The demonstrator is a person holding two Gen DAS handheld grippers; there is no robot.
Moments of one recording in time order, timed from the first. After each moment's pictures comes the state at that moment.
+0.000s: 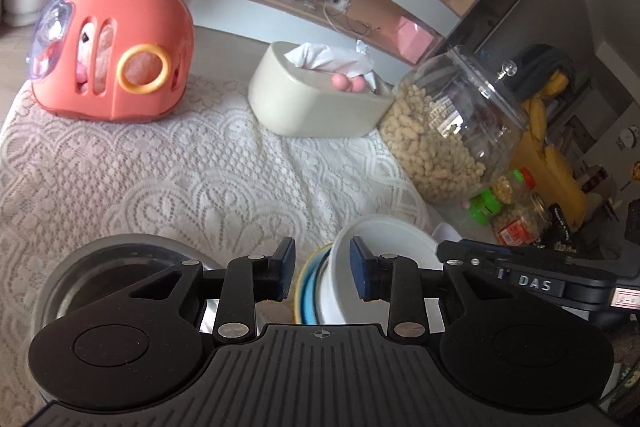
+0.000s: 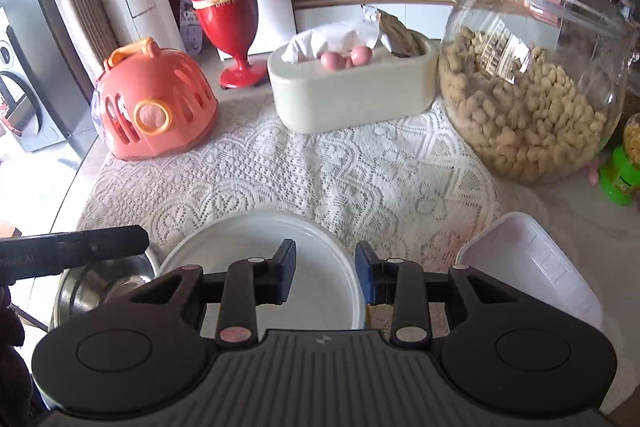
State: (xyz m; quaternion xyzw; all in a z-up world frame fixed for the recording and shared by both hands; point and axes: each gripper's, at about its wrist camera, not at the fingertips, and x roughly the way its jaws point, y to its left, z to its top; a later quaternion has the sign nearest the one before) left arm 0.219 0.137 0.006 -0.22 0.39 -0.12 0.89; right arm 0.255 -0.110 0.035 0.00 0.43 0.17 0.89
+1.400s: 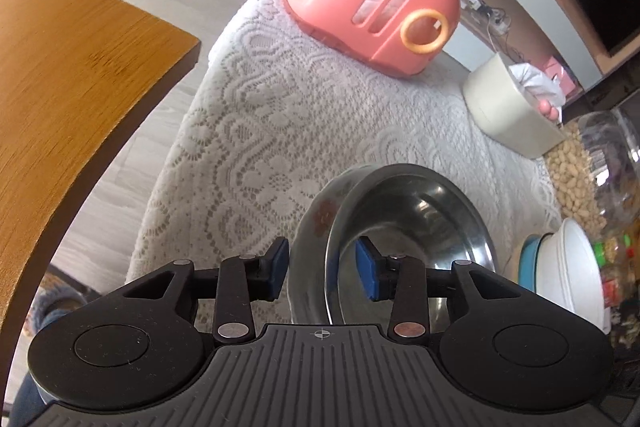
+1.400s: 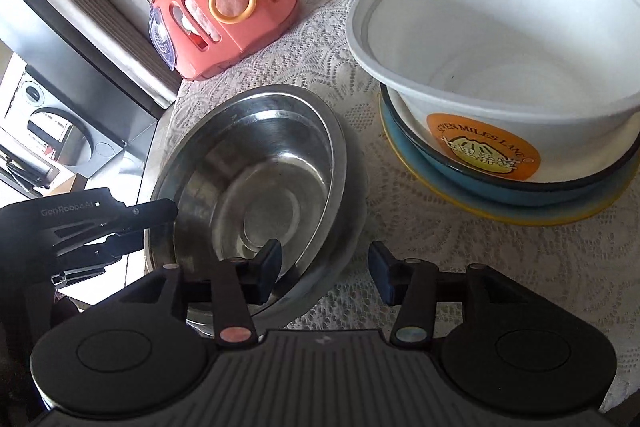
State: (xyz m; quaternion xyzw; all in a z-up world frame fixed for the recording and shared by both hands) left arm 0.146 0.267 -0.063 -0.33 0.44 0.07 0.83; right arm 0.166 -0.002 -0.075 0.16 0.52 0.20 0.82
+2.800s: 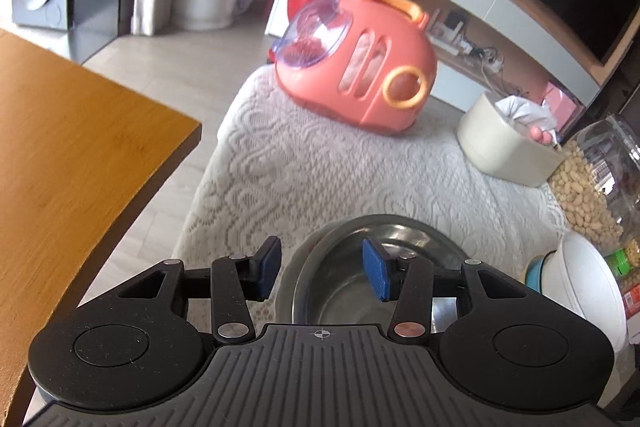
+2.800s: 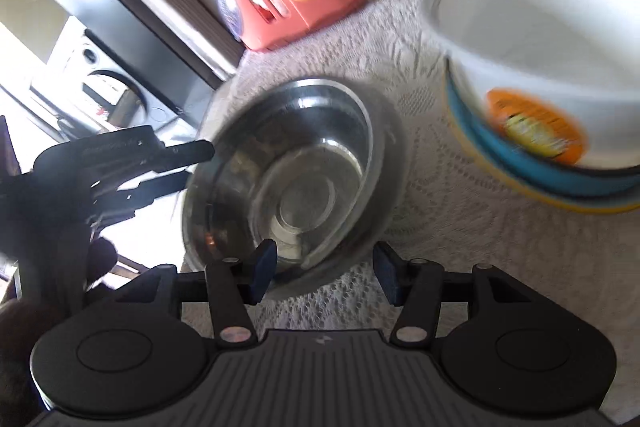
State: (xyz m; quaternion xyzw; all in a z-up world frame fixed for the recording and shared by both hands) left arm 0.130 0.236 -0.034 -0.23 0.35 0.12 0.90; right arm 0.147 -0.024 -0.057 0.13 0.49 0.31 0.81
